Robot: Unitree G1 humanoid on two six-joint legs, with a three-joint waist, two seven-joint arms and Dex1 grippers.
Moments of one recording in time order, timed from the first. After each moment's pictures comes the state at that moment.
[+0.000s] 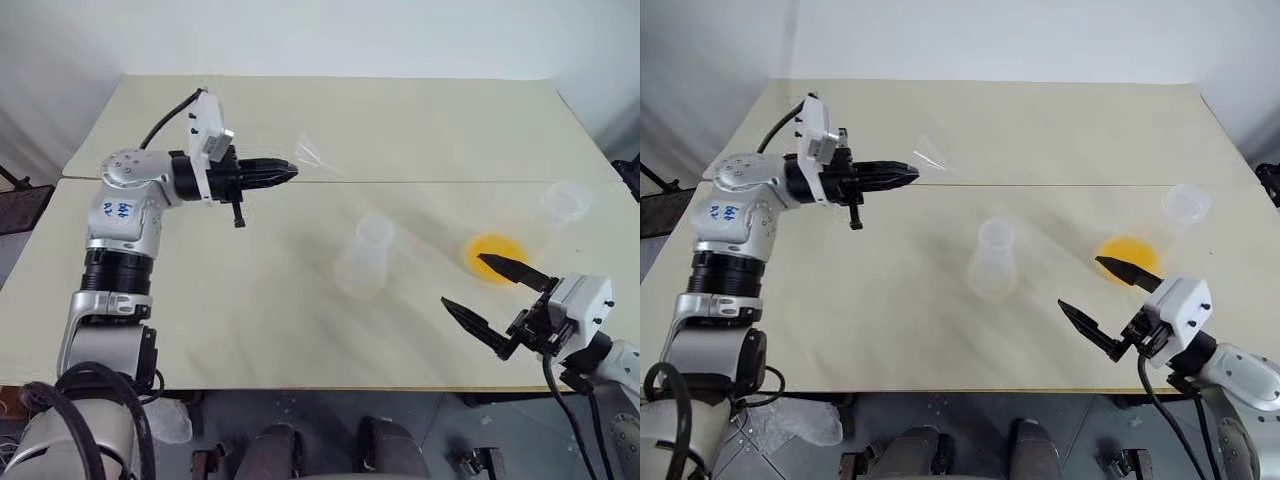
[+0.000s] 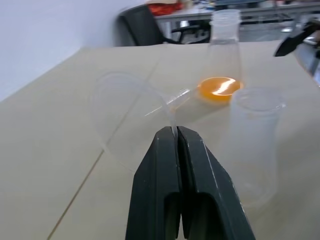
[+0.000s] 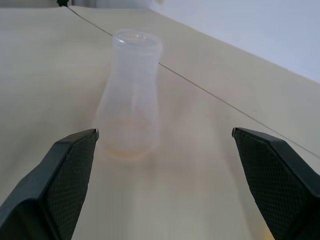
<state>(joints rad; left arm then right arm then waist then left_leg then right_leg) -1.03 0.53 -0.04 0.50 -0.34 0.18 -1.29 0.21 -0.67 -0.39 -0.54 0.59 0.16 0.80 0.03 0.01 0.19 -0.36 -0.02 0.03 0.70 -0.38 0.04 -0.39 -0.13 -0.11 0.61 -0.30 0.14</state>
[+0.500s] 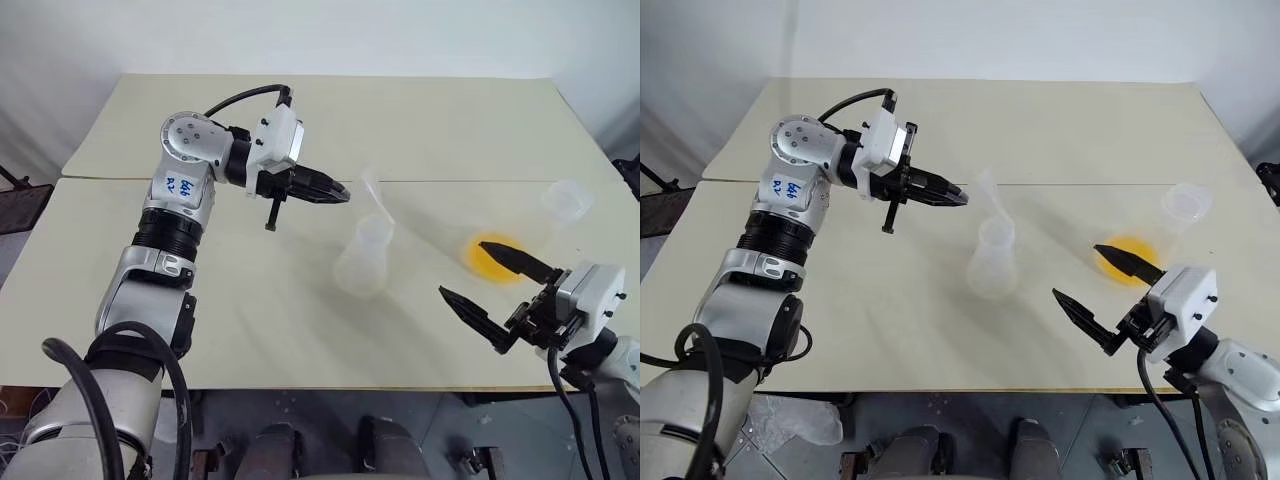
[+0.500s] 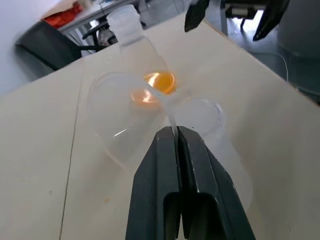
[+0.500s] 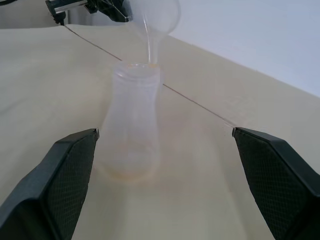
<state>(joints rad) -1.25 0.42 -0.14 0.79 -0.22 -0.22 -1.50 0.24 -0.63 -0.40 -0.65 0.61 0.22 0.71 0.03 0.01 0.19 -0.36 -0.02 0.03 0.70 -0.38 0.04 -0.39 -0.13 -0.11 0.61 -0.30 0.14</state>
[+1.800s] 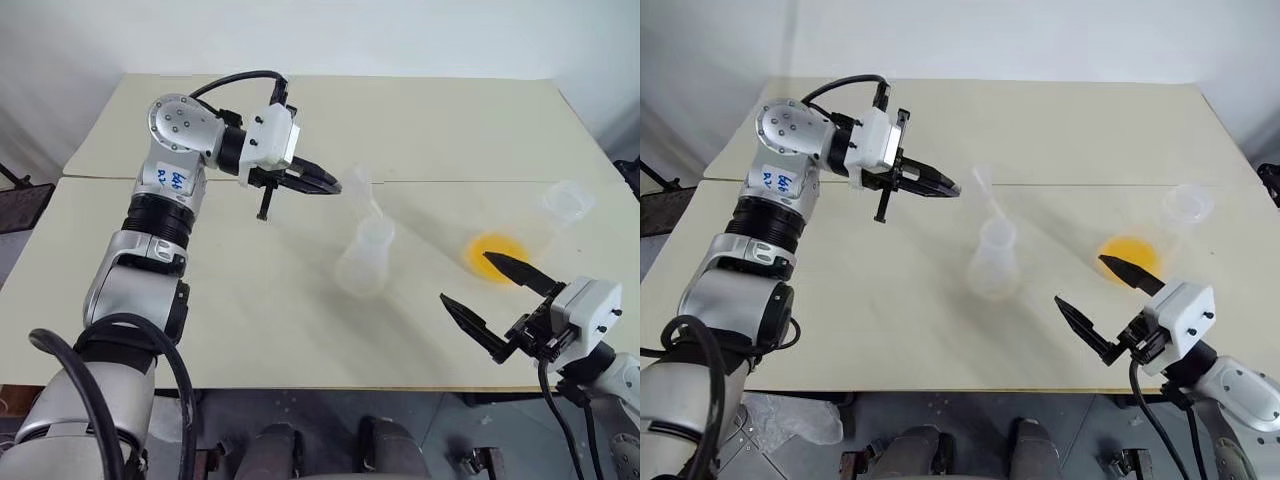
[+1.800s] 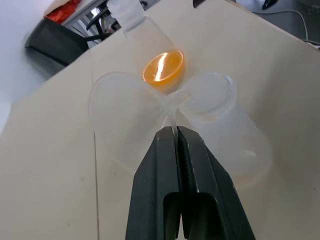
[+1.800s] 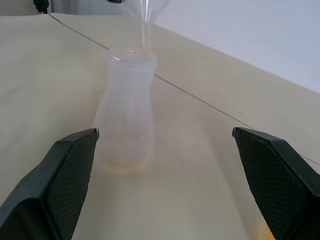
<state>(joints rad) -1.29 0.47 -0.20 0.84 -0.20 -0.36 -1.50 0.28 -0.60 -0.40 -0.67 0.55 0.20 0.69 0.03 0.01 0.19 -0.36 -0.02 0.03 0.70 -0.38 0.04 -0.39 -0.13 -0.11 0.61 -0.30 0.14</state>
